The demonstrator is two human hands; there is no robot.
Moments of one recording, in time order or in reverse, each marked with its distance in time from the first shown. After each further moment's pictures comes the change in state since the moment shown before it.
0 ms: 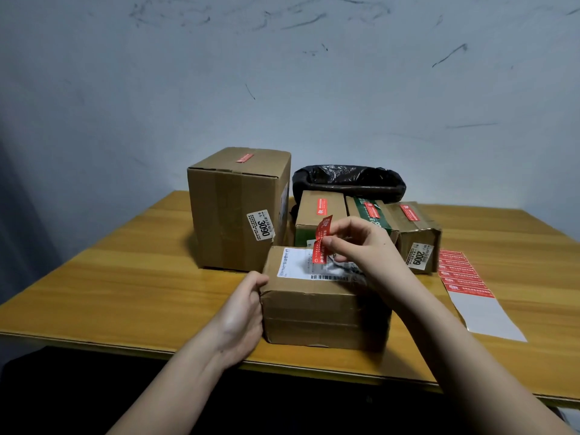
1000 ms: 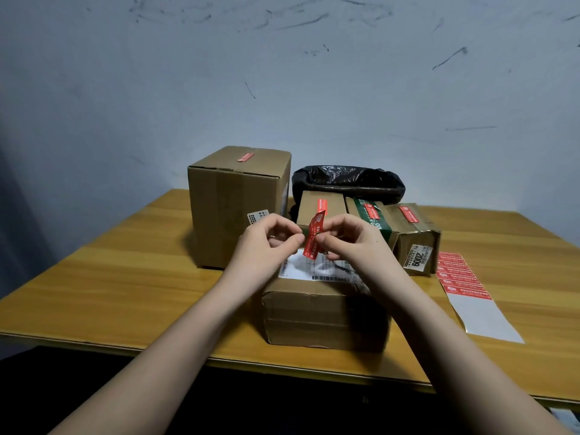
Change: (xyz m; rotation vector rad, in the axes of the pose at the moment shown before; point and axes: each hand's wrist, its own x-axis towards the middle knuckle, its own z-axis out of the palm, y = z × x) left_hand 0.018 0.057 0.023 0.792 0.214 0.777; right_hand 0.004 -0.003 0.011 -0.014 -0.009 -0.021
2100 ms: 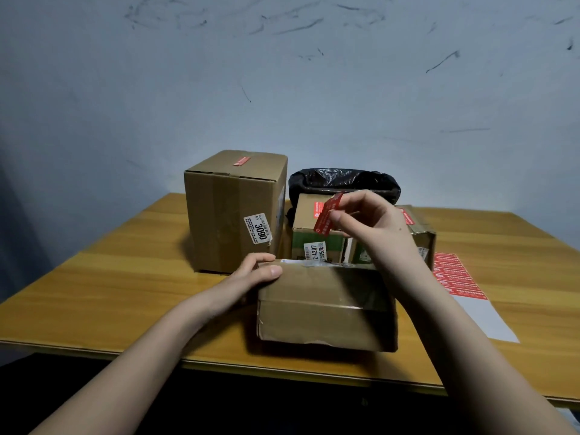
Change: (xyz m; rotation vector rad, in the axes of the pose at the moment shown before) left_hand -0.014 -0.054 -0.023 -0.189 -0.499 -0.443; right_hand -0.005 -0.033 -0.012 0.041 0.134 -0.164
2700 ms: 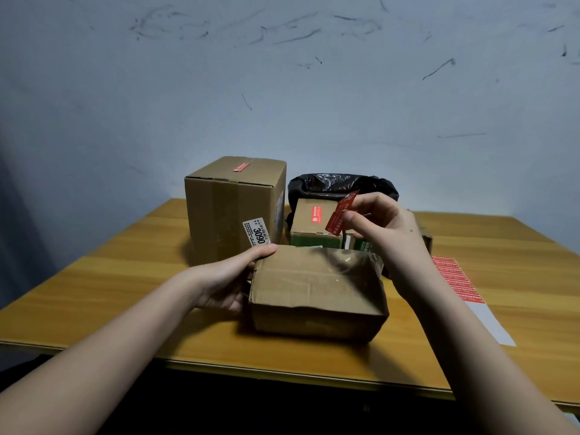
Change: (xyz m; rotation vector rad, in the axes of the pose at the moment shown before) left_hand 0.012 0.021 -0.021 -0.191 -0.069 -0.392; right_hand -0.002 -0.004 -0.019 0.008 0.054 0.021
